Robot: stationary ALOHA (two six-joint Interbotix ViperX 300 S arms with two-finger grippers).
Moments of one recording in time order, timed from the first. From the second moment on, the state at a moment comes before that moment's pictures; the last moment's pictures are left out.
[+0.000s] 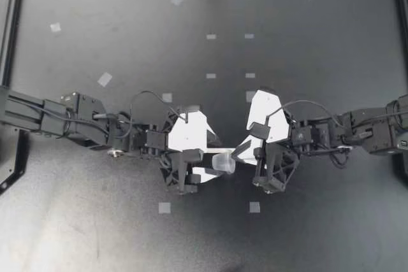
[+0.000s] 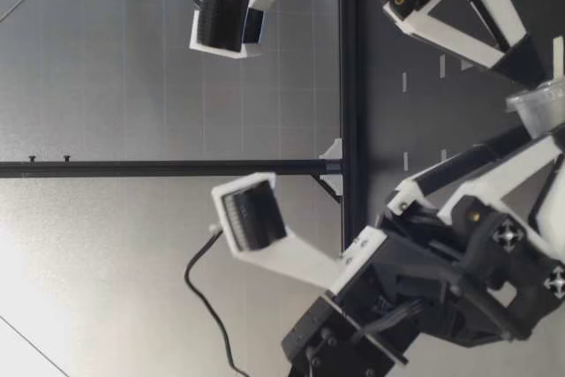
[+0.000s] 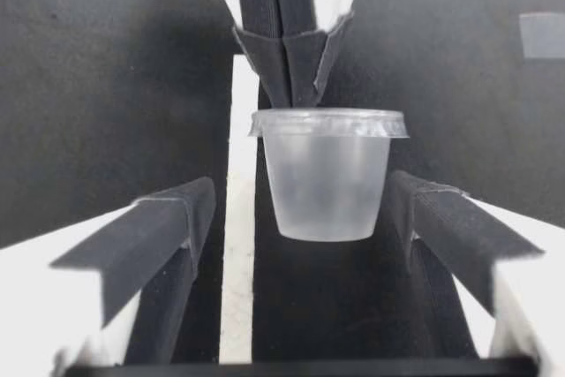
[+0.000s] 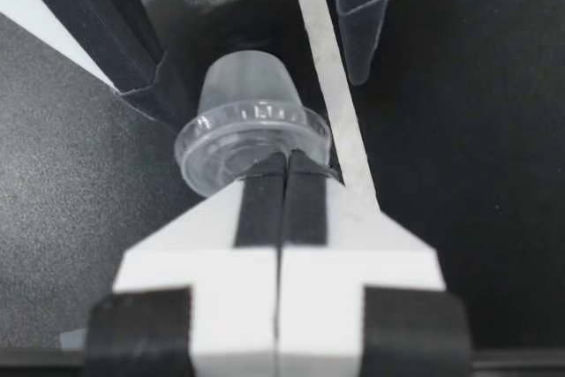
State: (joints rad) left arm -0.03 0.32 0.64 -0.02 -0.25 -0.02; right arm 0.01 0.14 0.86 0.00 -0.23 0.34
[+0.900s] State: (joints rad) left arm -0.03 0.17 0.65 -0.02 -0.24 0.03; right arm 0.01 -0.33 1.02 0.00 -0.15 0.42
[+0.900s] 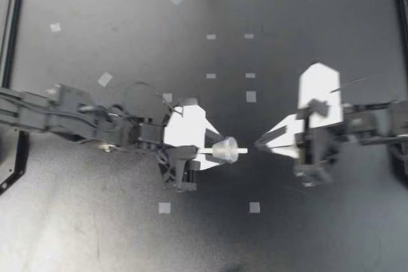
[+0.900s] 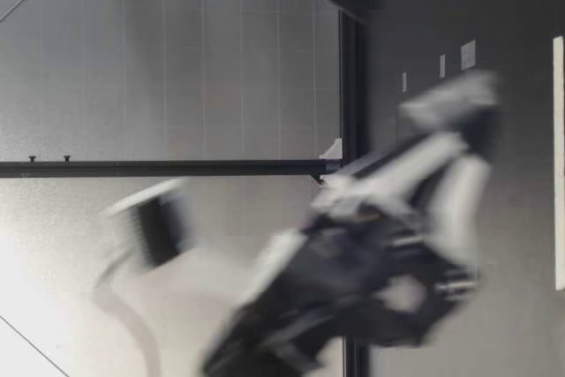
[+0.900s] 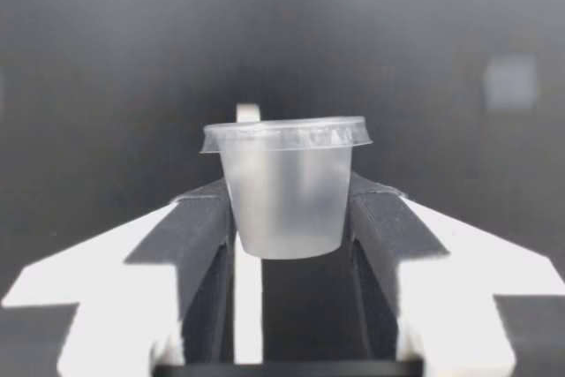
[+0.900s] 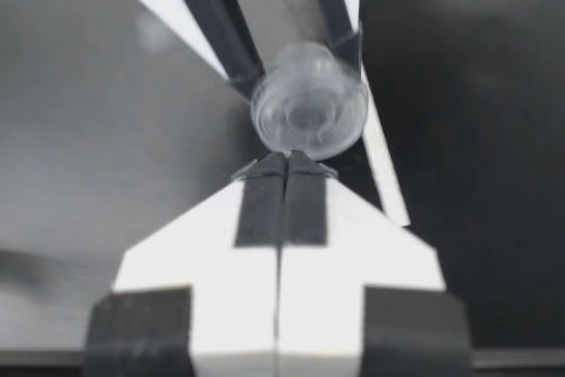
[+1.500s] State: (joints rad) left arm 0.00 0.11 0.91 -0.14 -1.18 0.10; right arm 0.06 -0.28 1.22 -0.02 -0.89 0.99
